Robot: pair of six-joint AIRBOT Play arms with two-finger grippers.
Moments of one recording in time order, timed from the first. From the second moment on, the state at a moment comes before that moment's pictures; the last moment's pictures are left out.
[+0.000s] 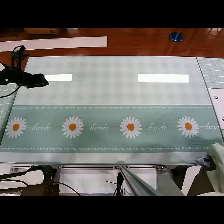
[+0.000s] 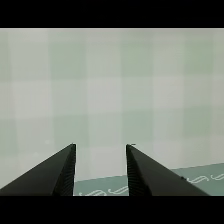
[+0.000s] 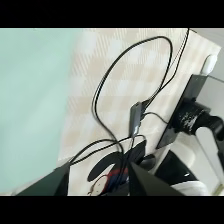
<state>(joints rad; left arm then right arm) 0.24 -1.45 1.25 1.19 -1.01 -1.18 -1.30 -0.57 0.53 -2.44 1.64 1.50</state>
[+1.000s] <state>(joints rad) -0.05 -1.30 1.25 1.26 -1.06 -1.18 -0.07 -1.24 1.36 -1.68 1.20 1.39</state>
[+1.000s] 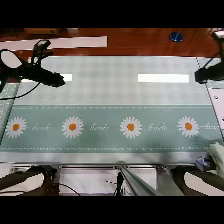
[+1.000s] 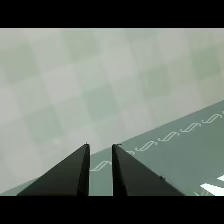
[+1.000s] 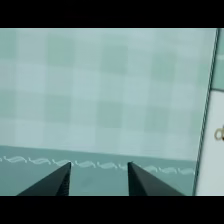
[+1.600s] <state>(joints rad) -0.21 -1.19 1.17 1.42 -0.72 -1.35 0.08 -1.13 1.08 -1.63 0.79 1.46</state>
